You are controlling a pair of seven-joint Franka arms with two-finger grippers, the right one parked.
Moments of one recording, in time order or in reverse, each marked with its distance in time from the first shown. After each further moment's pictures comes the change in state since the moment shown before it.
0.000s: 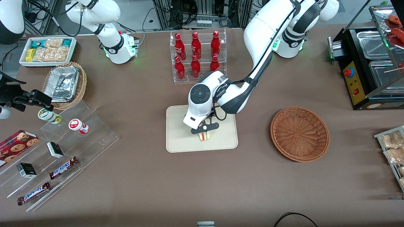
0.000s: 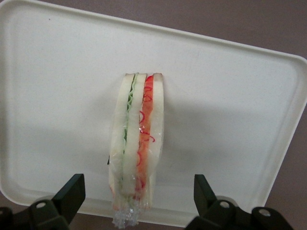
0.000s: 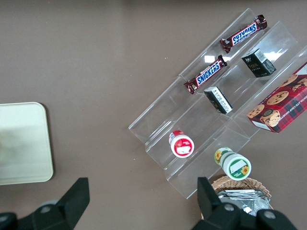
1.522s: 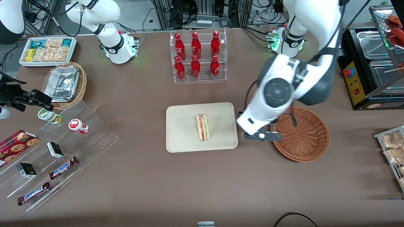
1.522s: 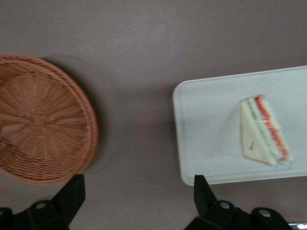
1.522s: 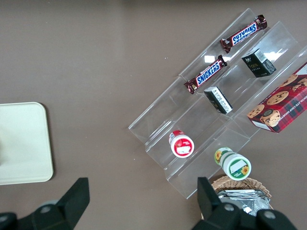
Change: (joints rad) arm 0.189 -0.340 0.230 -0.069 -0.059 -0.384 0.712
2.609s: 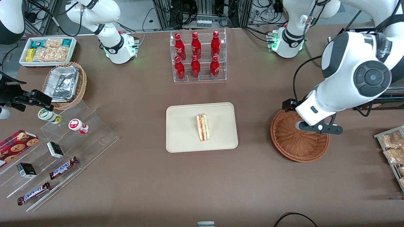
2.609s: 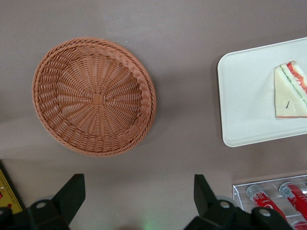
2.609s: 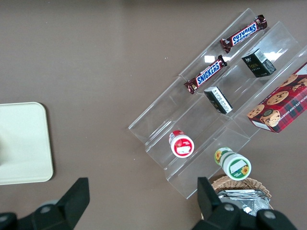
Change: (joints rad) arm 0.096 -0.178 0.091 -0.079 -0.031 -0.149 0.233
